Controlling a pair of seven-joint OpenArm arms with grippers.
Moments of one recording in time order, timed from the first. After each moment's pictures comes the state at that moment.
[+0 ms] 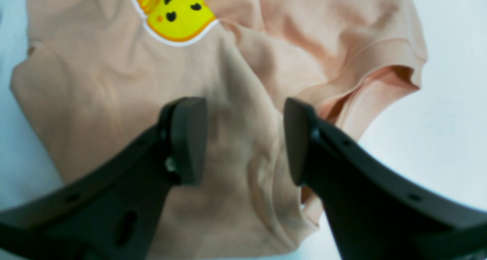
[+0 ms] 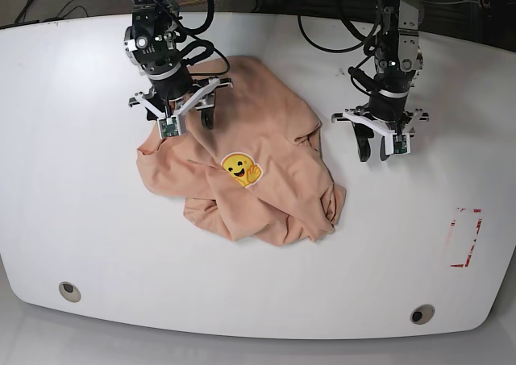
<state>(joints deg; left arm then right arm) 15.3 -5.6 -0.5 98.1 -9.5 1.0 17.7 -22.1 0.4 2.5 112.0 4.8 11.9 -39.4</state>
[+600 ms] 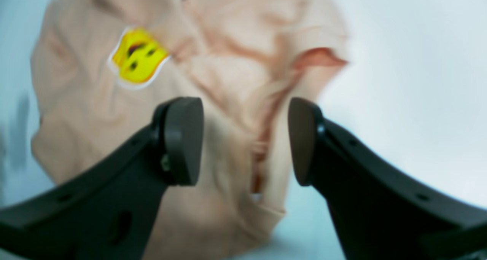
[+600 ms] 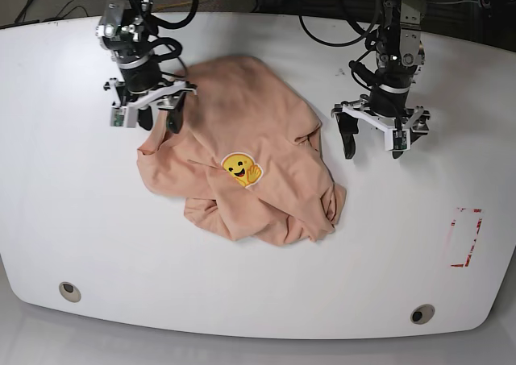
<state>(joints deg) 16.8 -7.0 -0.1 100.7 -9.6 0.6 17.8 -25.0 -0.4 17.8 112.3 24.9 13.0 -35.2</state>
